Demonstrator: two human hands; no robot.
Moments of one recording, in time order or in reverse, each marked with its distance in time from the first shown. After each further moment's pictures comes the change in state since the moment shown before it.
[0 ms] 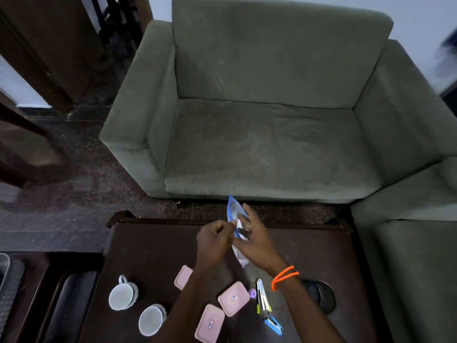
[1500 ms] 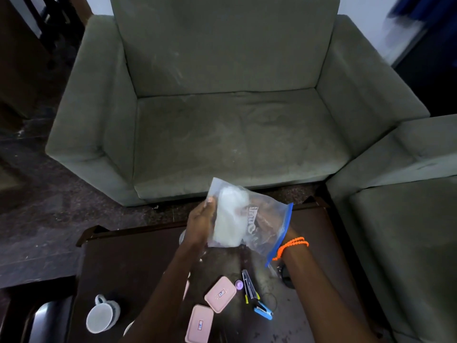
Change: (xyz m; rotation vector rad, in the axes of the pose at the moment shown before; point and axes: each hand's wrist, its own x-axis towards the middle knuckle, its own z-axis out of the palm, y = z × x) left_hand 0.031 0.015 0.041 -0.346 -0.197 -0.131; right_hand -0.014 -0.009 -0.086 0.965 0.008 0.465
